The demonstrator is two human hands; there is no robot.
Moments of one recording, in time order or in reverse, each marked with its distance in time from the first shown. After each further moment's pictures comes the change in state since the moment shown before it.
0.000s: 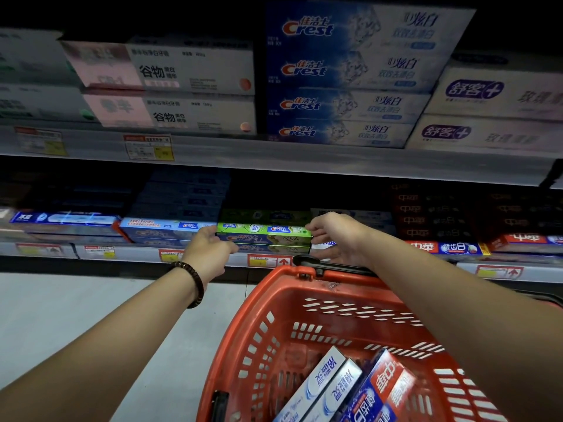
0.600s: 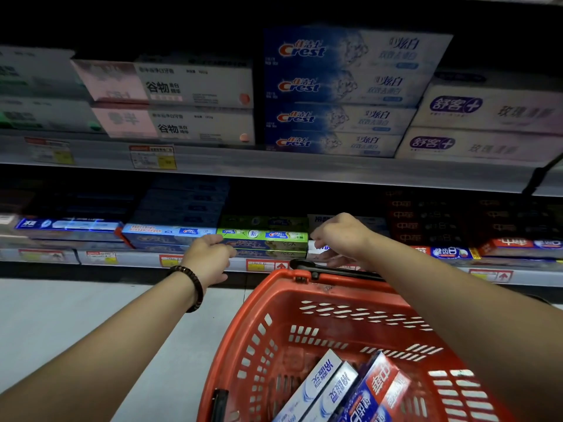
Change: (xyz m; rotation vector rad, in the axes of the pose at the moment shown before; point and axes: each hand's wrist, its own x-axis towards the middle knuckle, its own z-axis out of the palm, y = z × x) left_hand -0.009 0.005 -0.005 0.030 -0.008 -0.066; right_hand -0.012 -0.005 -0.015 -0.231 0.059 -0.093
